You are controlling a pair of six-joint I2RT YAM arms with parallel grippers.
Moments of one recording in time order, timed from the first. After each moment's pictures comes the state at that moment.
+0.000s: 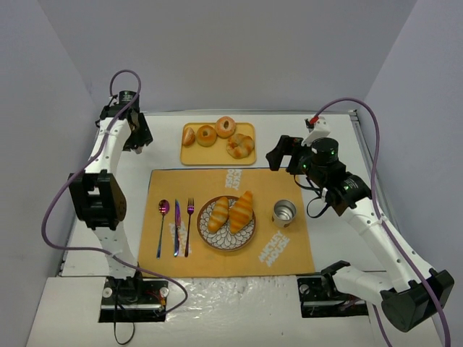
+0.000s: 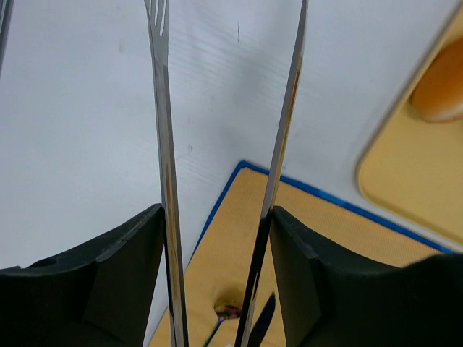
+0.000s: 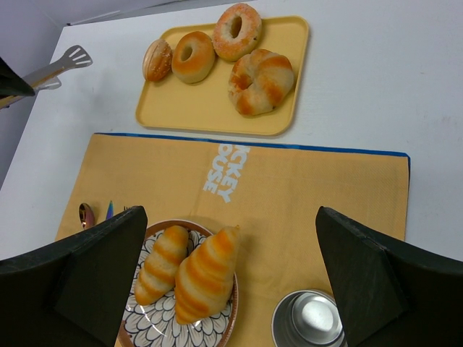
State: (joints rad) left arm -0.02 1.92 1.87 -0.98 -0.21 -0.39; right arm 0.44 1.07 1.03 -0.34 0.03 0.42
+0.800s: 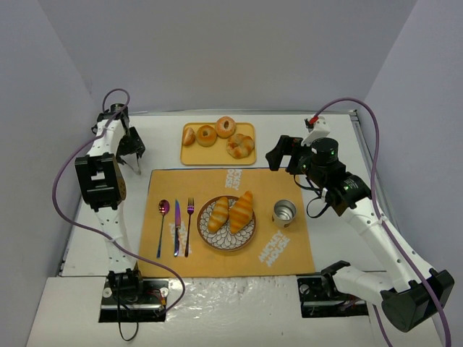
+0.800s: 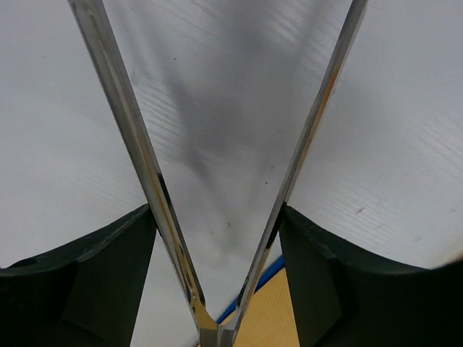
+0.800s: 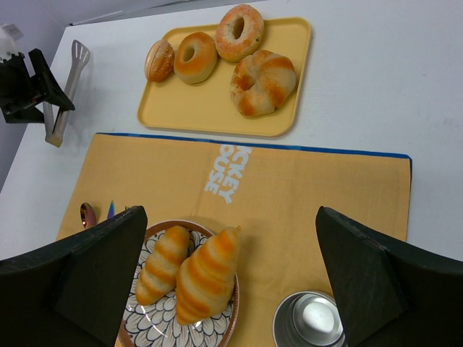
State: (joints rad) left arm 0.13 2.26 2.02 -0.99 -0.13 -0.39; right arm 0.44 1.07 1.03 -0.34 0.03 0.41
